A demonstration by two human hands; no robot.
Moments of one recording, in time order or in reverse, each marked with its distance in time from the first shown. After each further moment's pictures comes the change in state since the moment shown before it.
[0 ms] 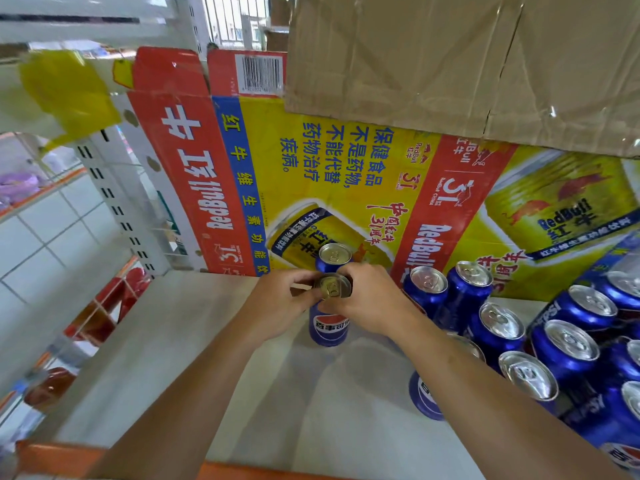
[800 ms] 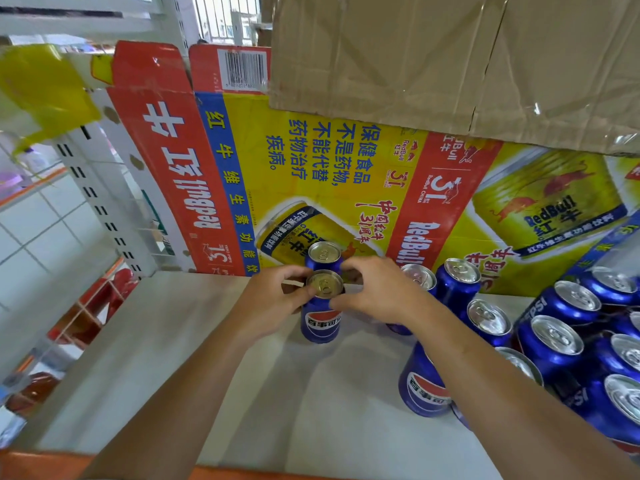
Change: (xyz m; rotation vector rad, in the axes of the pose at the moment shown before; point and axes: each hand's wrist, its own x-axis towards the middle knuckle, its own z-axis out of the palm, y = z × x) left_hand 0.003 0.000 0.007 -0.174 0.000 -0.105; right_hand -0.006 0.013 -0.028 -0.095 -0.079 0.001
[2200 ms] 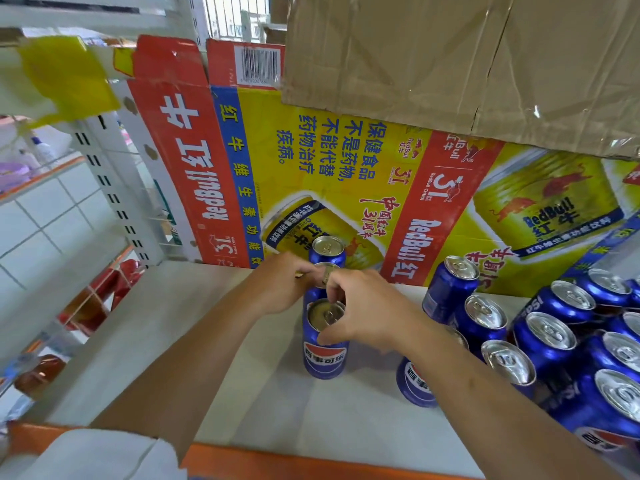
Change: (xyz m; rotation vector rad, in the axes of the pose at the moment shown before) left_hand 0.005 0.016 -0.009 0.494 -0.112 0.153; right_hand -0.038 -0.039 0.009 -0.042 -0.100 -0.043
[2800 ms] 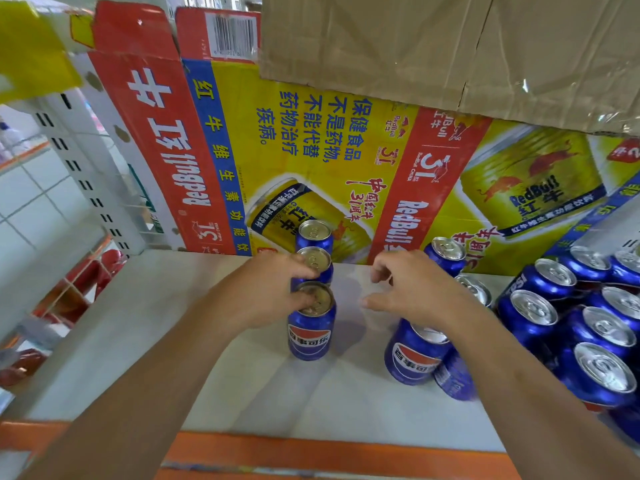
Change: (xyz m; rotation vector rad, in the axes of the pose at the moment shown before) left_hand -0.033 0.031 -0.009 0.229 -0.141 0.038; right_hand -0.021 0.049 -0.022 -0.102 0.112 0.189
